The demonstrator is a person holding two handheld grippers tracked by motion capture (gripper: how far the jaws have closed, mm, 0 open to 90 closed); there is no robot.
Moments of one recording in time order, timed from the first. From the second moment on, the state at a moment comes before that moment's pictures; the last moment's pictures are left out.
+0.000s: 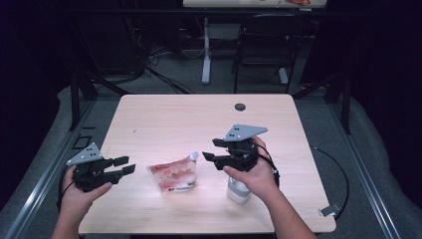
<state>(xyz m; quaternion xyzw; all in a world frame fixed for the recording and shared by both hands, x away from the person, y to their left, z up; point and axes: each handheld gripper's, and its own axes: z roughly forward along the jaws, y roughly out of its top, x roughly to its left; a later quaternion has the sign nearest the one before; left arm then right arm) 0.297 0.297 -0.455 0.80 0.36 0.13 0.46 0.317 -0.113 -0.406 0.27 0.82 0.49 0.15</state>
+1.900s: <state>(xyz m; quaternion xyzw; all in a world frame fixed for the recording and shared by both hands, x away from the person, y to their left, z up) 0.297 0.306 -0.456 0.77 0.40 0.18 0.46 0.308 -0.242 -0.422 0.40 0.74 0.50 0.21</state>
